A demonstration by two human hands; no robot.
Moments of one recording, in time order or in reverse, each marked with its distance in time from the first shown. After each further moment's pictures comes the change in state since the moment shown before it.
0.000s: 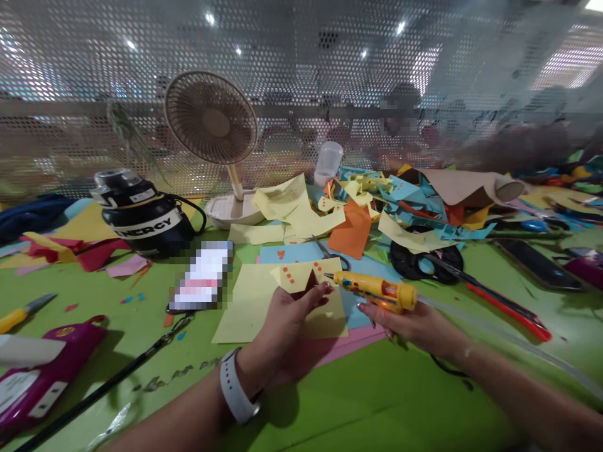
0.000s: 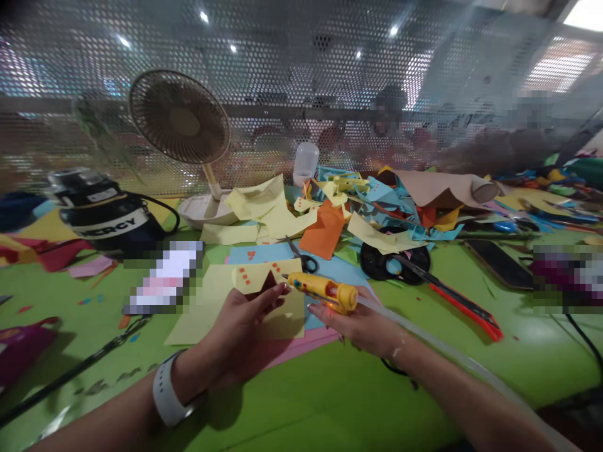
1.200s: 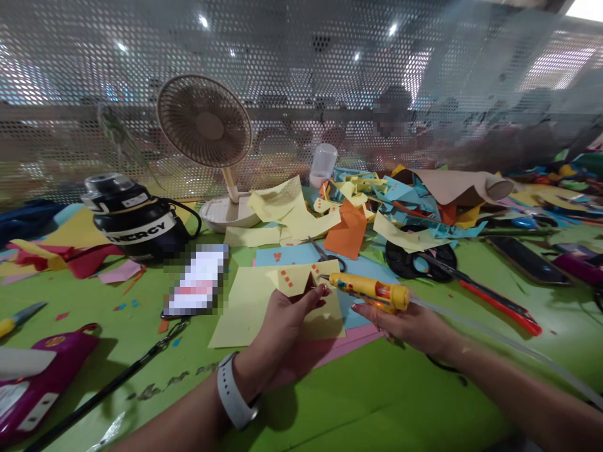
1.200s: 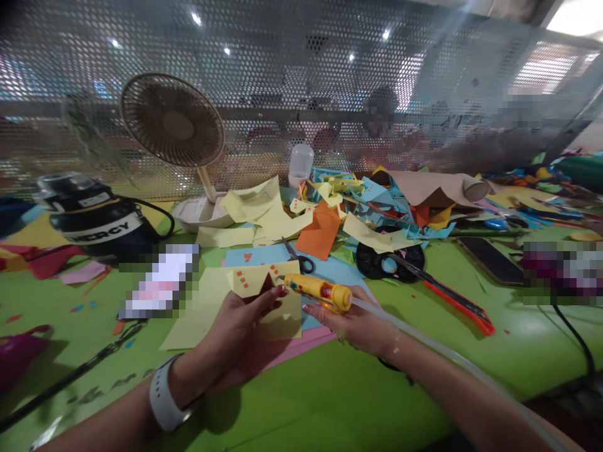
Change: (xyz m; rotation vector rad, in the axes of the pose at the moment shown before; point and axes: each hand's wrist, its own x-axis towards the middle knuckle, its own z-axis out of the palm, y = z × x) left_hand 0.001 0.003 0.002 -0.010 -0.013 0.022; right_hand -0.003 0.004 0.002 -0.080 -0.008 0.021
